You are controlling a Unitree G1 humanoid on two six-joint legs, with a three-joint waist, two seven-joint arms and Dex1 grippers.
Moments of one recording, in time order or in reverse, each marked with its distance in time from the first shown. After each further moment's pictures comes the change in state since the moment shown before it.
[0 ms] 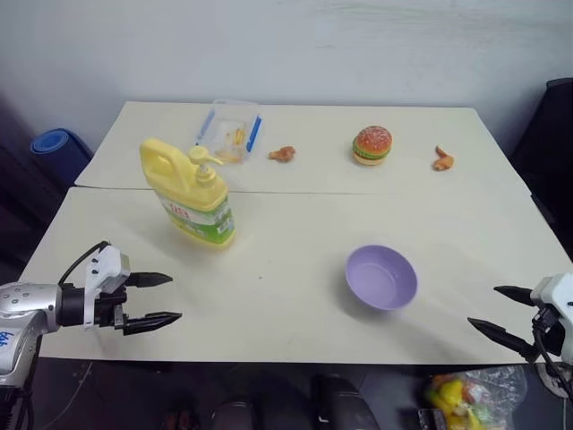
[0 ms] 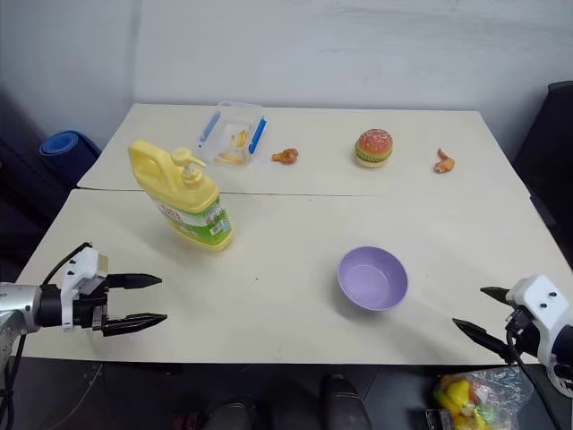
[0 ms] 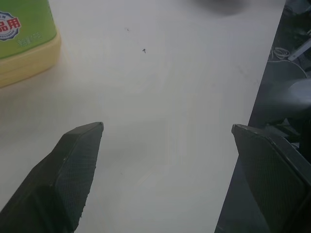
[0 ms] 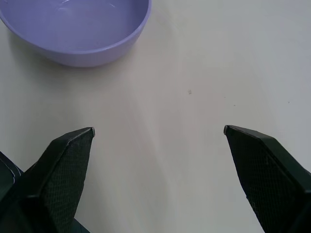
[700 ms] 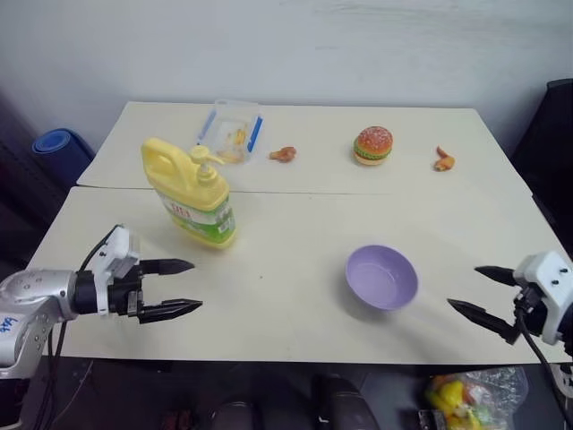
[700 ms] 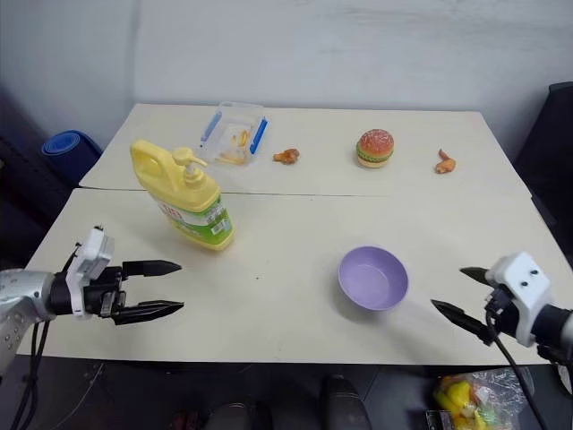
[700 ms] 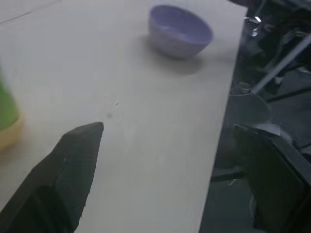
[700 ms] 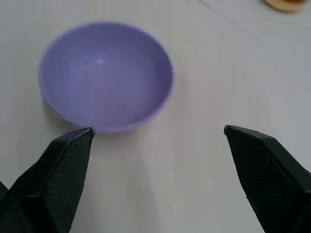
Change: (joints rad) left arm -0.112 0.022 0.005 -0.262 -0.247 0.270 0.008; right arm -0.085 -0.007 0.037 -0.351 0.099 0.274 -0.098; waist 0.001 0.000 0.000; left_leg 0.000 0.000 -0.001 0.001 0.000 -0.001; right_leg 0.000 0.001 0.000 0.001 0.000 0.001
